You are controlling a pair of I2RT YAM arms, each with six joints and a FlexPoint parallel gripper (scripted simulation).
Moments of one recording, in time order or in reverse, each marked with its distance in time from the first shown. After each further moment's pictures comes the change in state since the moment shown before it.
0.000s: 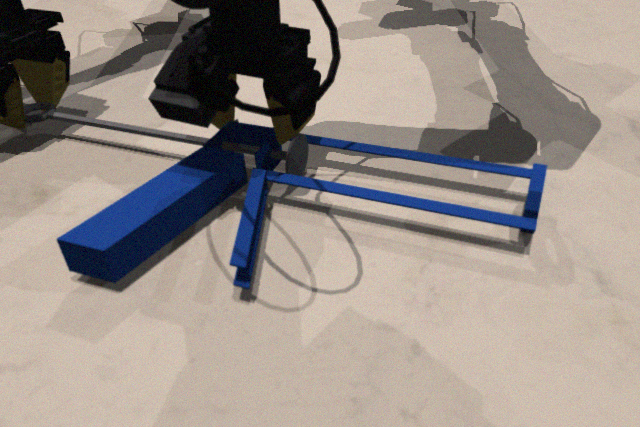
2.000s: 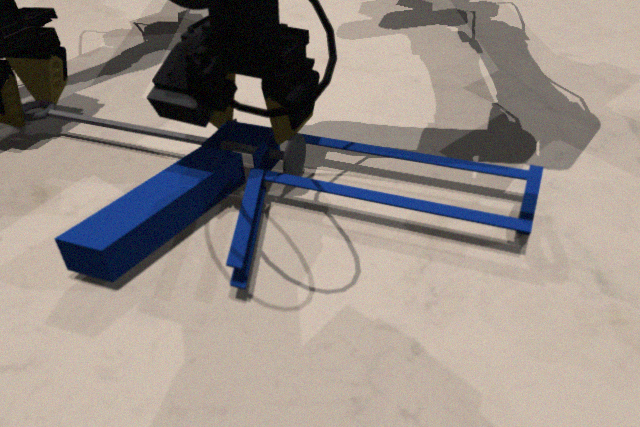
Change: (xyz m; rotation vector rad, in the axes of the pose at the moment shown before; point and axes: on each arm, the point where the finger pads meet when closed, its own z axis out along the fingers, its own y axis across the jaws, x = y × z) left arm 0.001 -0.002 0.000 0.008 0.001 0.006; right arm -0.003 -0.003 0.000 0.005 0.071 0.004
